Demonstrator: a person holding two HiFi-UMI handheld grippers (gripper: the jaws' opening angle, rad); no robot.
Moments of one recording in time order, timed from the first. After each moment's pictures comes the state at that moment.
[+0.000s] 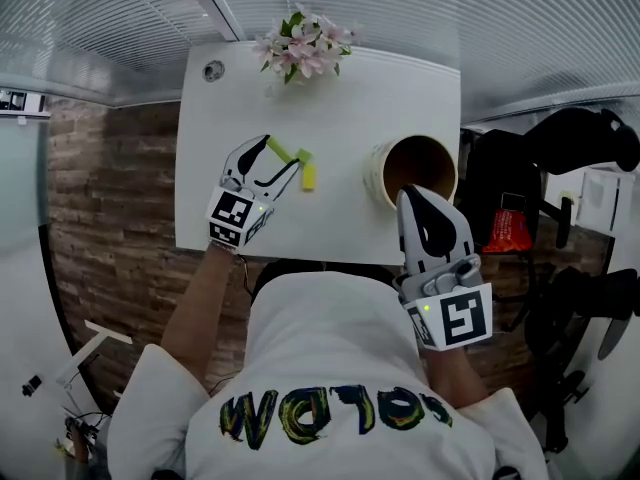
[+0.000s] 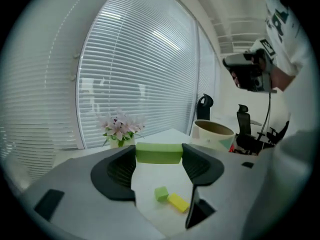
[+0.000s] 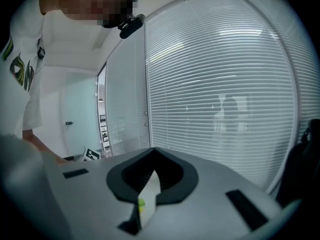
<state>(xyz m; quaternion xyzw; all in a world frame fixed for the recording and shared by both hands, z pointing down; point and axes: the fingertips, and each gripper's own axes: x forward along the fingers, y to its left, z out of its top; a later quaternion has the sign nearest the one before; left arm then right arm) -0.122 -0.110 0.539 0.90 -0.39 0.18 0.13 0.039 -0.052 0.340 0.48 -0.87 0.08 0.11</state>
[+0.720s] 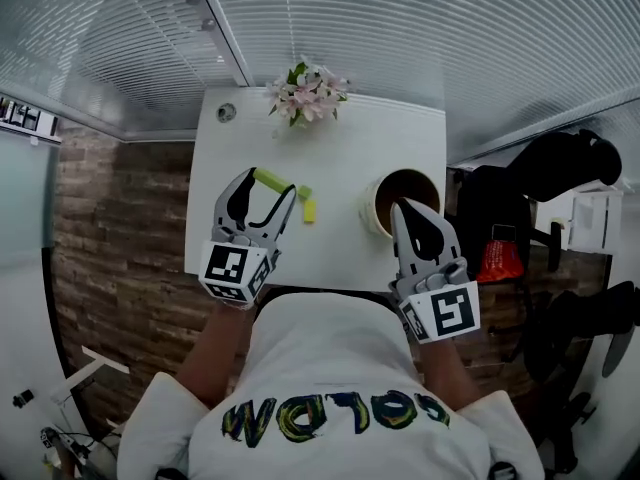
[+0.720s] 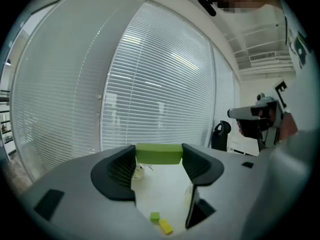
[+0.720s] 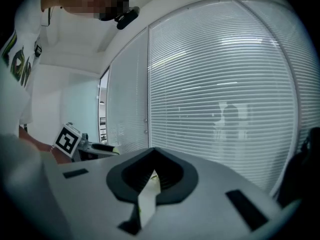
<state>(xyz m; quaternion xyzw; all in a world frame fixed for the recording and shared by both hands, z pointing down) -0.138 -0.092 0.389 0.85 -0.51 0.07 0.12 0.042 -0.052 0.310 0.48 -0.87 0.04 0.09</state>
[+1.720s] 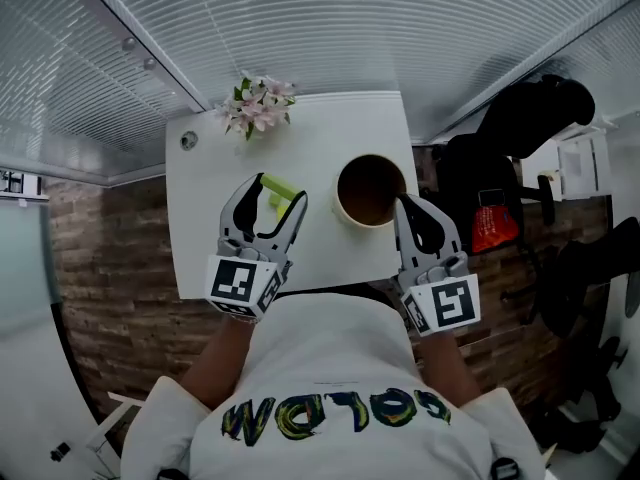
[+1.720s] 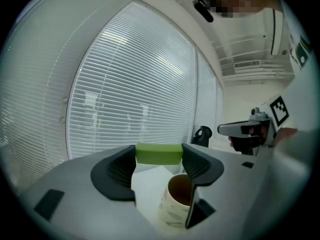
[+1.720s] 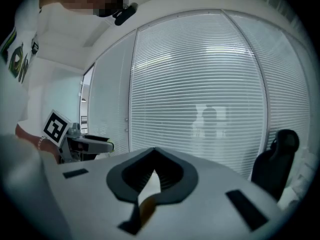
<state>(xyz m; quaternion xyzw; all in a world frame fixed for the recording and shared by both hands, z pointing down) -0.033 -0.082 0.347 0.90 -0.42 0.05 0.11 0.127 -0.028 0.308 0.57 -0.81 0.05 0.09</state>
